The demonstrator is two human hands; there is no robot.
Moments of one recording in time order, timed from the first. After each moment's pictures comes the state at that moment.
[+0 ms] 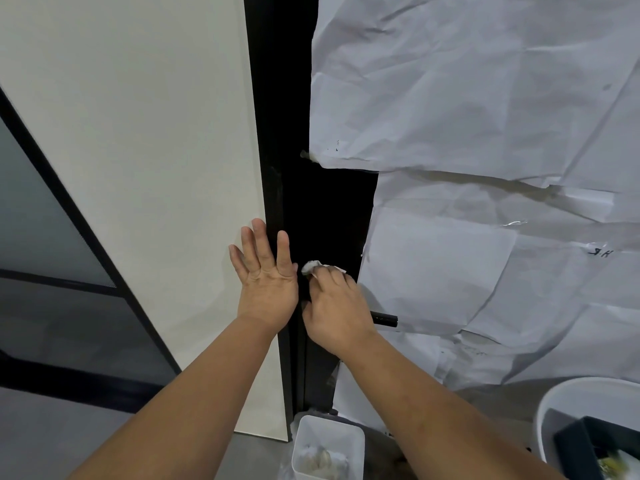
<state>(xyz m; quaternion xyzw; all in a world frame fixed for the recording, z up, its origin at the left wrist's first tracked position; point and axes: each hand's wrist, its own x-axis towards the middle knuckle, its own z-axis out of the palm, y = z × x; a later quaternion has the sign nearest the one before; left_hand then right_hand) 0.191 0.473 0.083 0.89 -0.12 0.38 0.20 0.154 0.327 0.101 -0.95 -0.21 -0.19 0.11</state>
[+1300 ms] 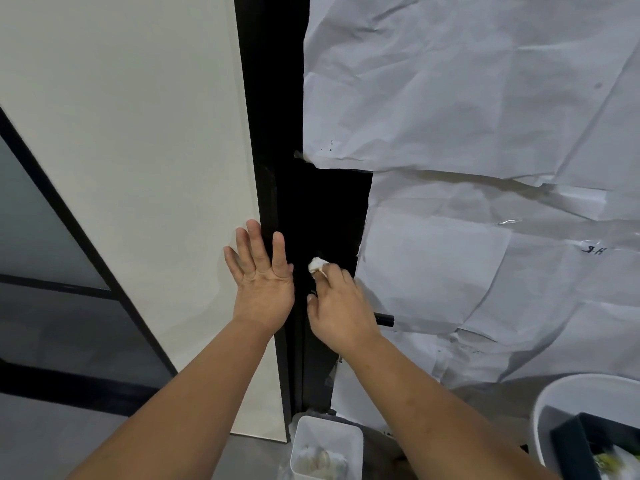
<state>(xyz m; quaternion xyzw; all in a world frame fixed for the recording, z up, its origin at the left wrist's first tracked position) 0.191 0.473 0.082 0.89 -0.12 0.38 0.21 0.152 0.319 0.102 -0.96 -0.17 -0.19 0.14</state>
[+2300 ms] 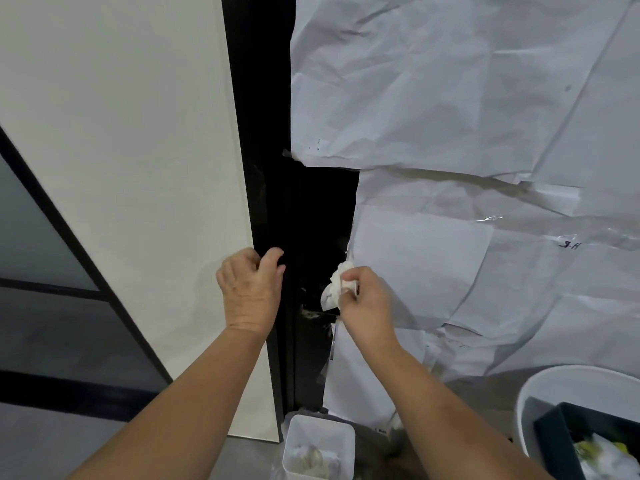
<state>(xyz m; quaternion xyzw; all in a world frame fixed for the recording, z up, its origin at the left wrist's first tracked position) 0.171 0.461 0.092 0.88 -0.02 0.45 0.17 0.134 0.280 0.115 -0.87 0.04 -0.13 0.48</state>
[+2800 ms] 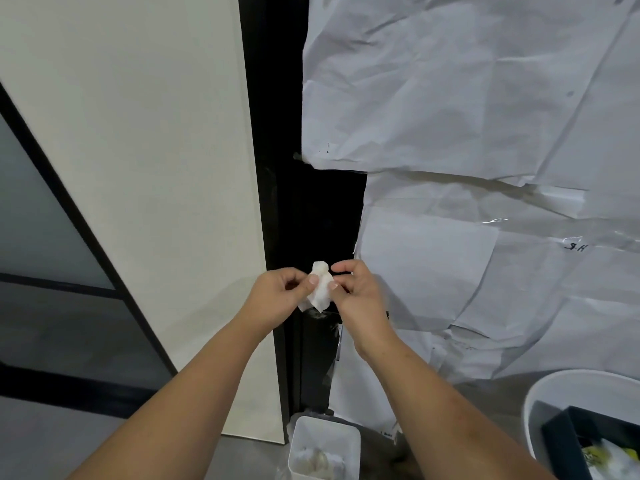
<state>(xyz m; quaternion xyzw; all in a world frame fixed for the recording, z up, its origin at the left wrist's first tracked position) 0.143 0.458 0.128 0.82 -0.05 0.00 0.57 0.126 0.302 0.133 -0.74 0.00 -0.04 0.67</state>
